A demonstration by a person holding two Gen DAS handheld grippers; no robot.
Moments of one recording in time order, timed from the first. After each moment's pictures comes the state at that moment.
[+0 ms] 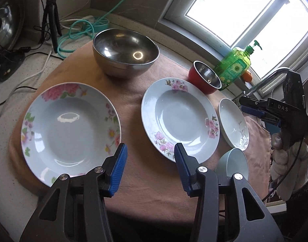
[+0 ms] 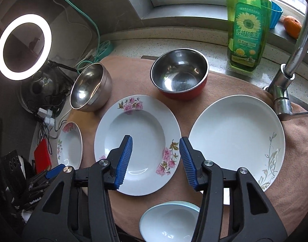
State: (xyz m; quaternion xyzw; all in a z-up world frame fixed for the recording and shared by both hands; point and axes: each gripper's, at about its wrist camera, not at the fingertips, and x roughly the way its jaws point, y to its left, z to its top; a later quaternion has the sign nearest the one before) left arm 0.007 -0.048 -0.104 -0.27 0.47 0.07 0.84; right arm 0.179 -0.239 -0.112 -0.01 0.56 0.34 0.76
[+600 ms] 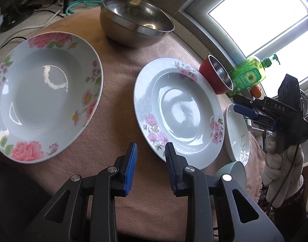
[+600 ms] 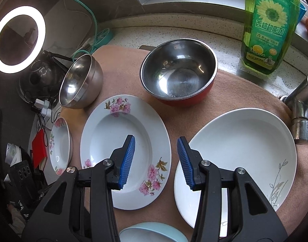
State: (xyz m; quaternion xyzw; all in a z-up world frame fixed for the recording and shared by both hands) left arm 0.023 -0.072 -0.157 -0.37 0.45 0.12 0.81; right arm 0.221 -0.229 -0.149 -0.02 0.58 0.36 0.73
